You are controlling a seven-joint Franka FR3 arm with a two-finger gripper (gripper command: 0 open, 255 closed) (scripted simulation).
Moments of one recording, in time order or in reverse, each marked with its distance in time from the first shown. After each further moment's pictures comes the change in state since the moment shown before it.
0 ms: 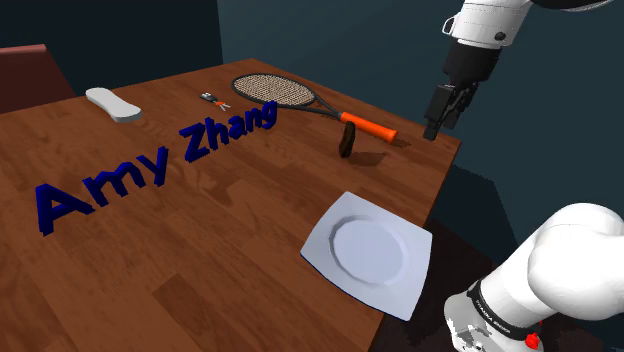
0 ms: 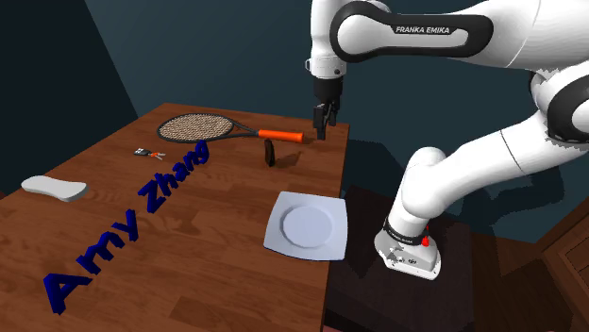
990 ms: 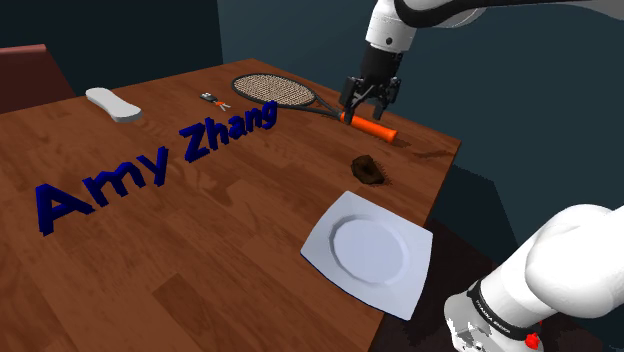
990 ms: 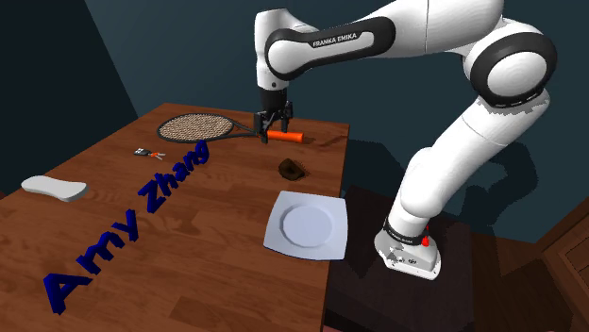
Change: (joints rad) arm -0.043 0.433 0.099 0.209 0.042 0.309 0.249
